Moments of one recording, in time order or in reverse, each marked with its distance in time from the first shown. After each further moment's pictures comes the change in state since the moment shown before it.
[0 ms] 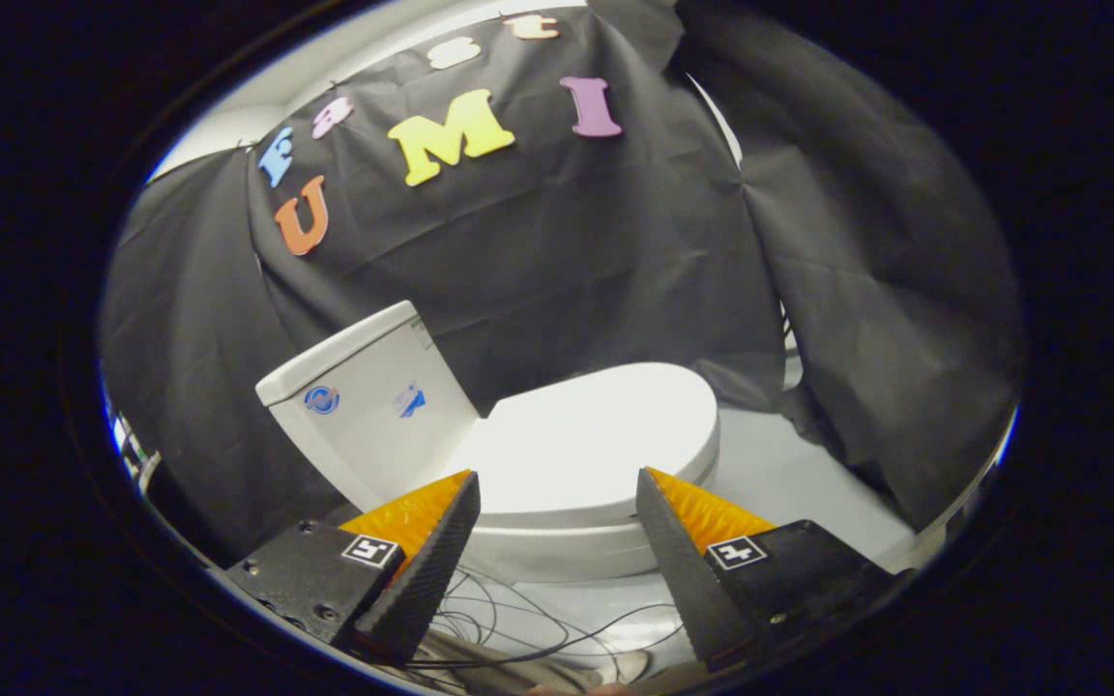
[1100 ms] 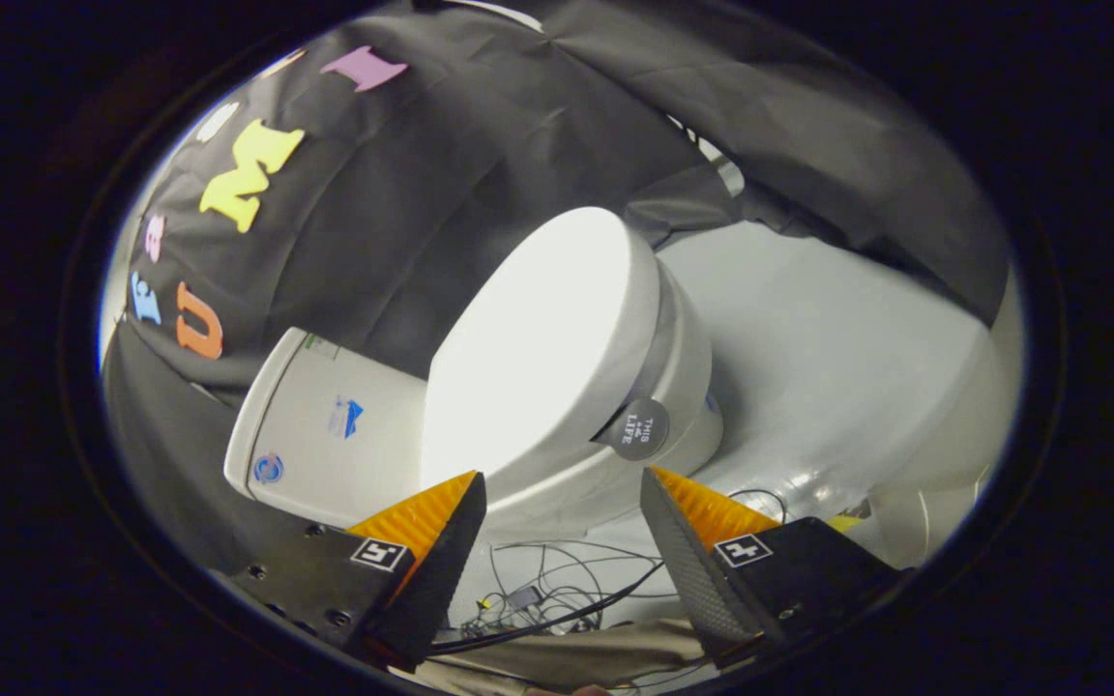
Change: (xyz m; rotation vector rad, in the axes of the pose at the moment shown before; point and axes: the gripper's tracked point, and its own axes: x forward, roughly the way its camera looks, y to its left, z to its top) arm 0.081 -0.070 -0.075 0.569 0.263 -0.032
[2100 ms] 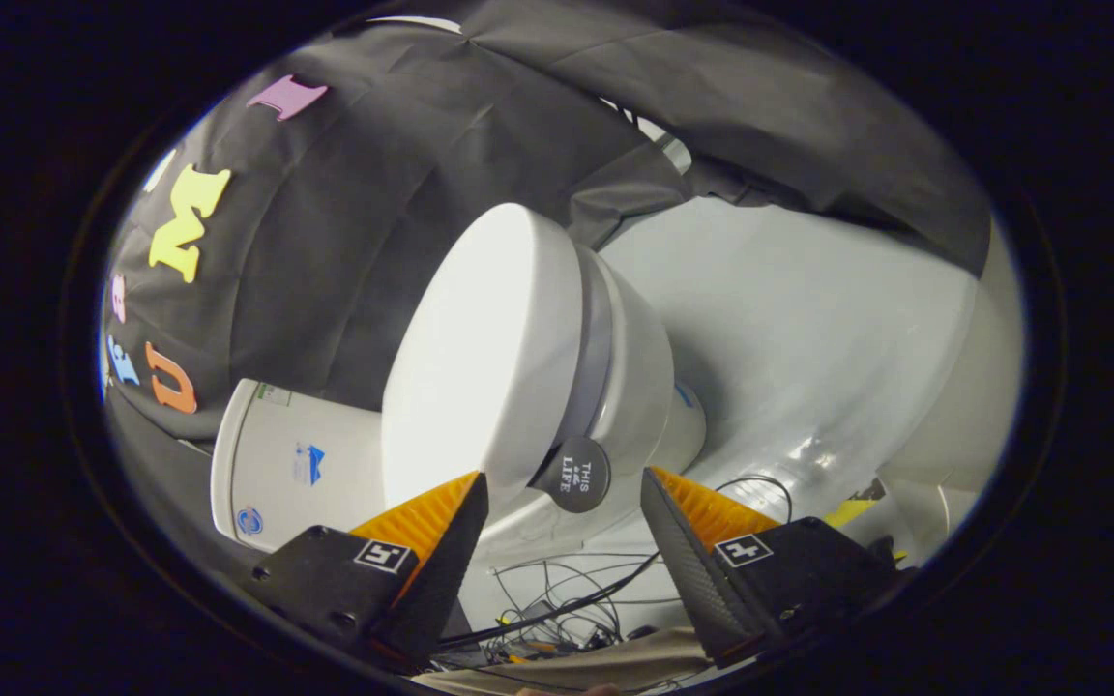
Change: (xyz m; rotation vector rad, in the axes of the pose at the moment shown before) arm 0.047 -0.039 0.019 0.116 0.015 -0.078
